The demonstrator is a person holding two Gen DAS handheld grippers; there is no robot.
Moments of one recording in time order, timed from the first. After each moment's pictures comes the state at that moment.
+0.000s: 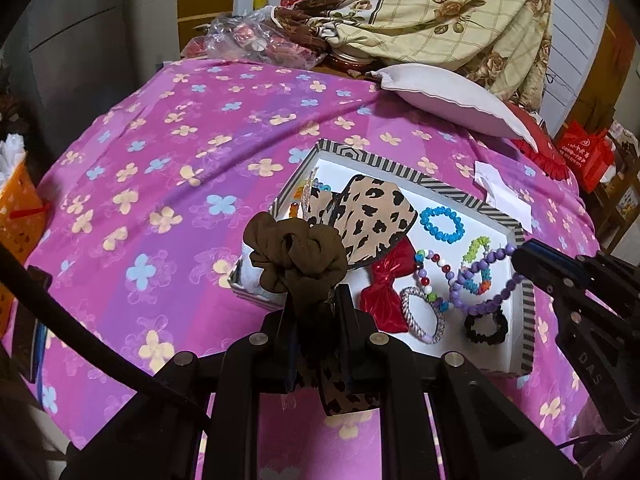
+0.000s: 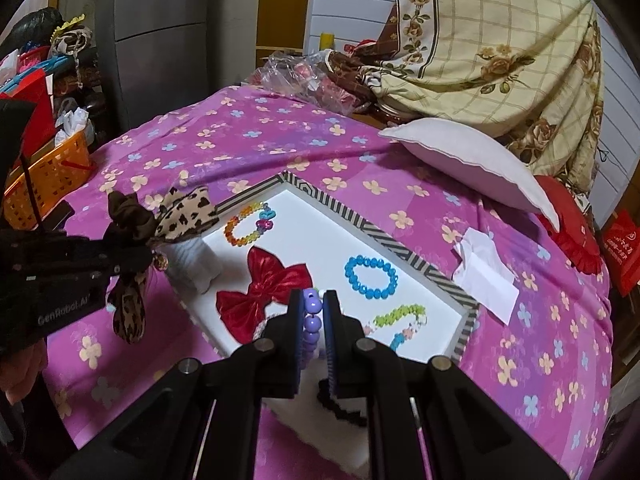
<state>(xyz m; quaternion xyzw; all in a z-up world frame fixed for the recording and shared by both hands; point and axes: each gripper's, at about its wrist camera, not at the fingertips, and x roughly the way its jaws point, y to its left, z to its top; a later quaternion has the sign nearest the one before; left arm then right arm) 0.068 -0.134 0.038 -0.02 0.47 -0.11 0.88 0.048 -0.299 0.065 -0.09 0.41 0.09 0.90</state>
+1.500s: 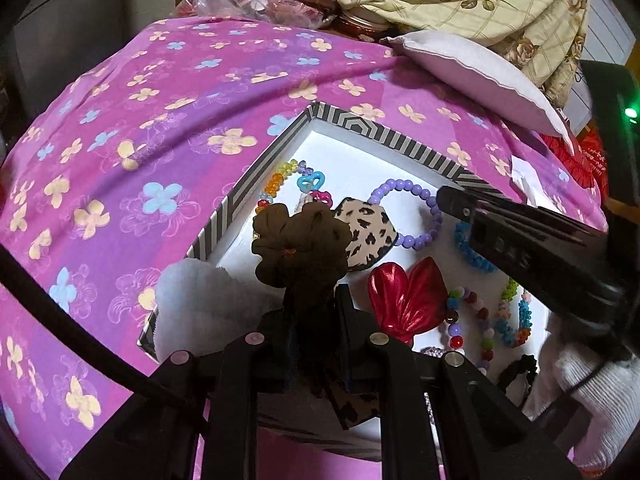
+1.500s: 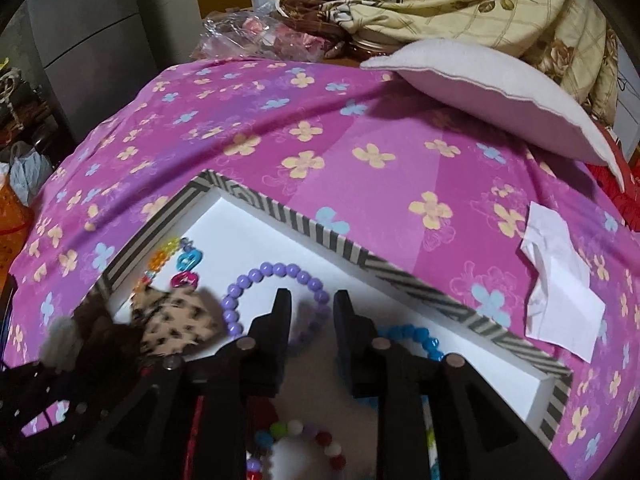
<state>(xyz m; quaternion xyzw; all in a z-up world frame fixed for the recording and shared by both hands) 0.144 -0.169 -0.028 -0.04 0.51 -0.10 0.85 0.196 -0.320 -0.025 0.00 0.48 0.06 0.88</state>
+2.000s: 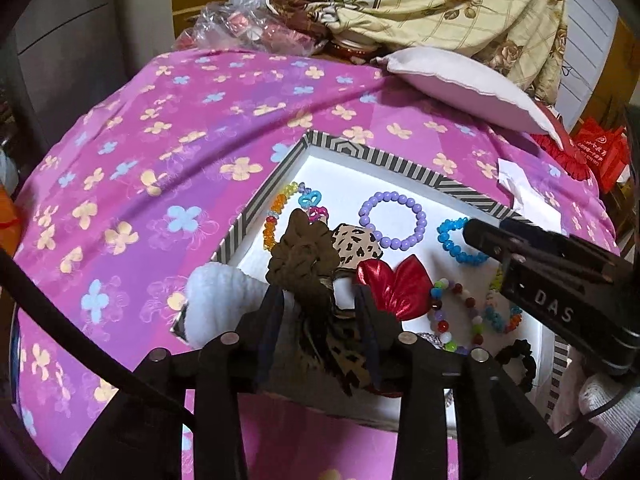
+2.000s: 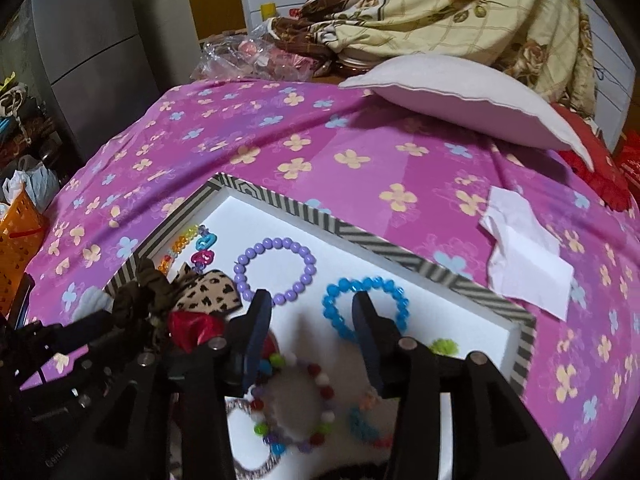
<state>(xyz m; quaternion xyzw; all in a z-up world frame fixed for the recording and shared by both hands) 0.116 -0.170 0.000 -0.01 0.47 -0.09 0.88 0.141 -0.340 0.002 0.02 0.45 0.04 0.89</state>
